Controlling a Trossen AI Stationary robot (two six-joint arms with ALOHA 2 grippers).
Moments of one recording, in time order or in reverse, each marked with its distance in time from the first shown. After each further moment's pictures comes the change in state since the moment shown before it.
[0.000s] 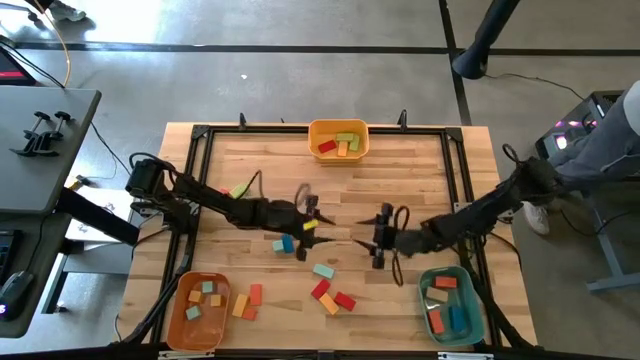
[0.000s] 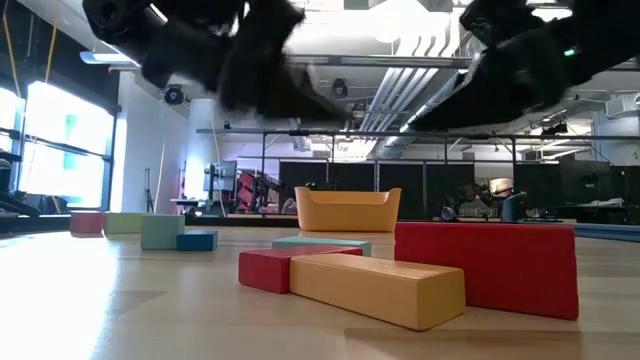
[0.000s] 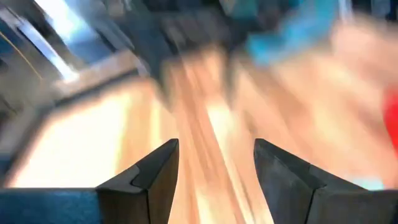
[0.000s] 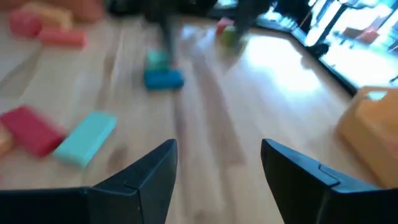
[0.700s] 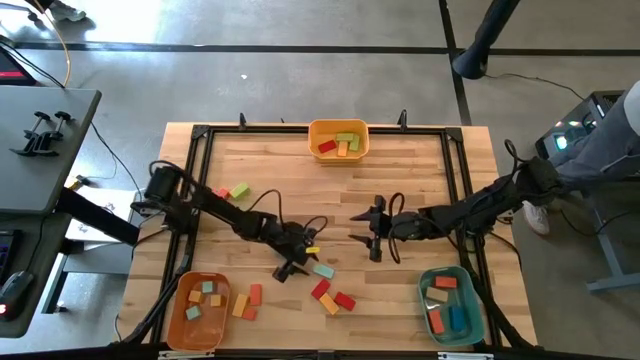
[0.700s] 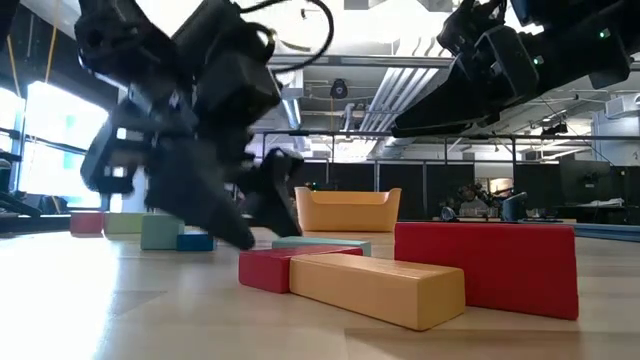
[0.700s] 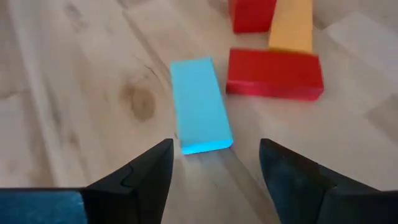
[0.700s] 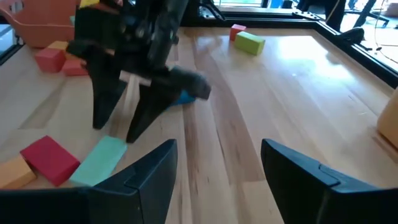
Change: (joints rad) left arm -0.066 0.159 -0.014 -0.196 0.309 -0.066; right arm -0.145 0.000 -0.022 0.093 -0.256 0.053
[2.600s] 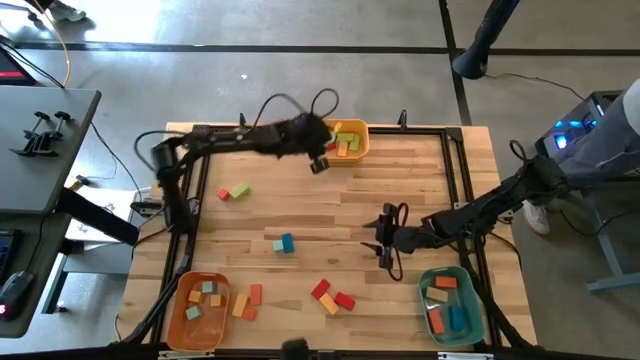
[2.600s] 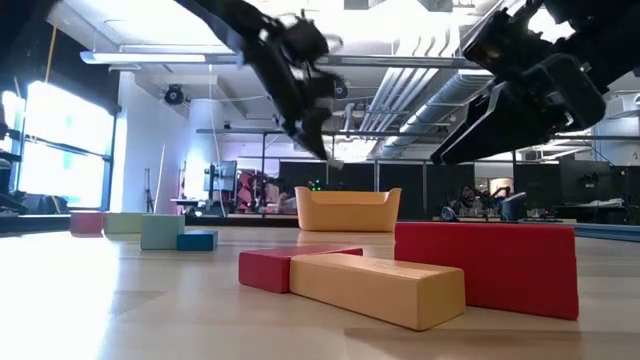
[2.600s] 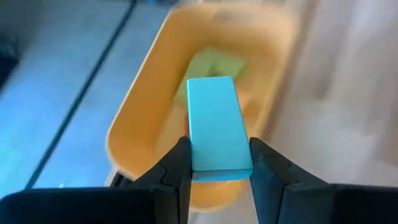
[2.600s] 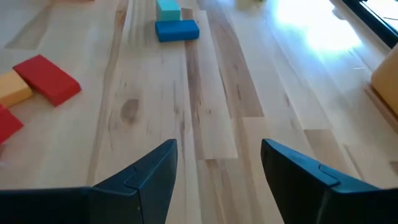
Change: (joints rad) left arm 0.593 0.003 0.677 -0.776 -0.526 -0.099; right arm 0.109 -0.058 0.000 -0.299 0.108 0.064
